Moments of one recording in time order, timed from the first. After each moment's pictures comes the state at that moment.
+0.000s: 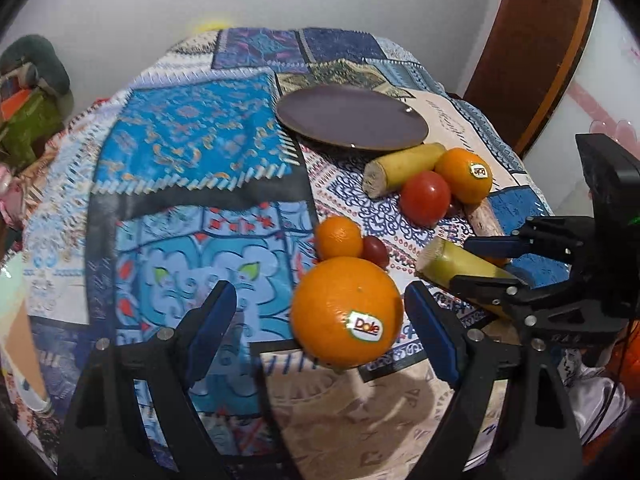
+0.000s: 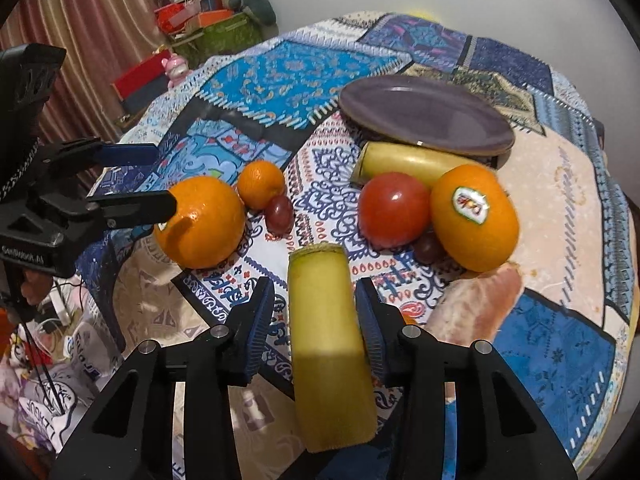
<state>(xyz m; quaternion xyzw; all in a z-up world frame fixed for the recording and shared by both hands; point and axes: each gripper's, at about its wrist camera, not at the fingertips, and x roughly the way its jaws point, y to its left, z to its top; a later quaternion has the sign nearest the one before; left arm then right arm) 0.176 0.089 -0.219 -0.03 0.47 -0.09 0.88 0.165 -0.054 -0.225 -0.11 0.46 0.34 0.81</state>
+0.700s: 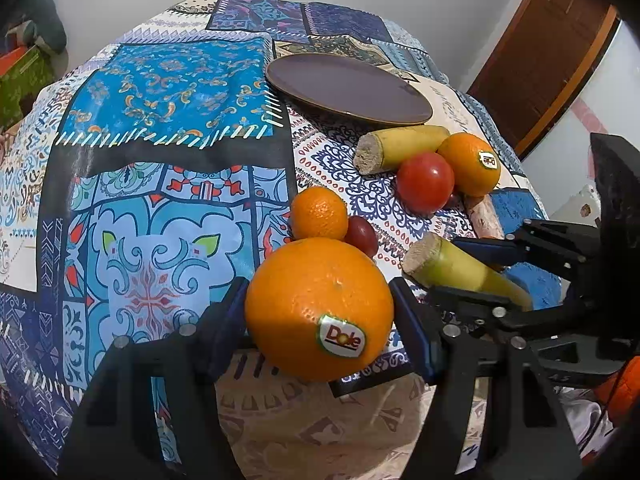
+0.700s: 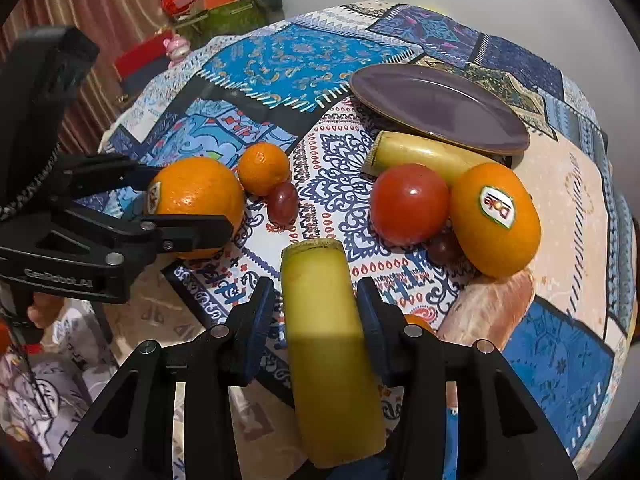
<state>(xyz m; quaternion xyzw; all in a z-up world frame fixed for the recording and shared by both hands) 0.184 0.082 -0.245 -0.08 0.49 -0.10 0.86 0.165 -0.038 -0.234 -0.14 0.47 0.34 0.80</state>
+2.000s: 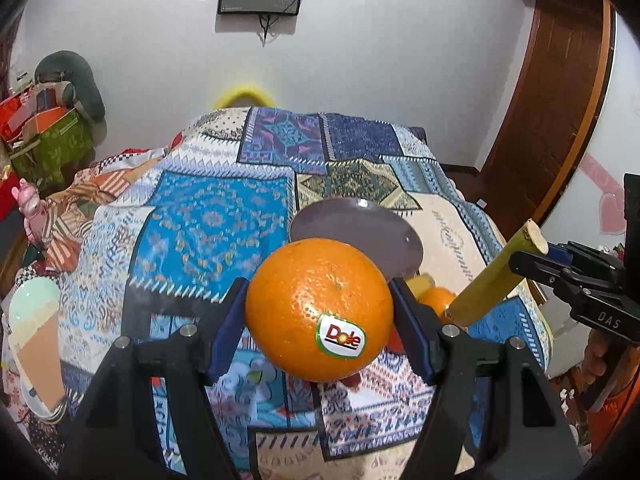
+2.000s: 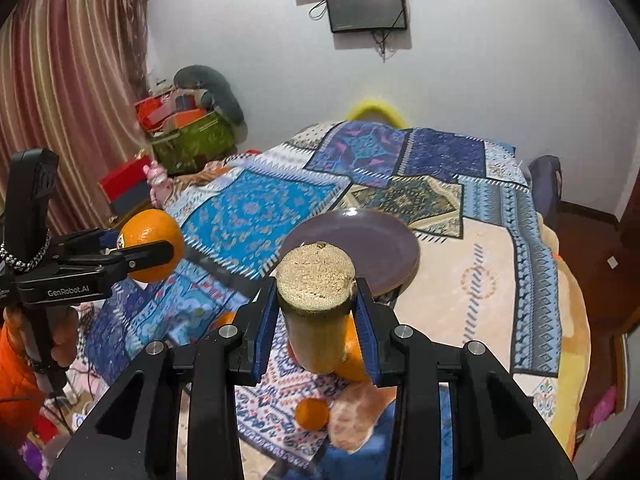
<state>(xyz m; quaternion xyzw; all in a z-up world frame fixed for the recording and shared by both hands) 0.205 0.084 -0.121 -0.06 0.36 -0.04 0.93 0.193 -0.113 -0.113 -0.02 0.33 0.30 0.89</state>
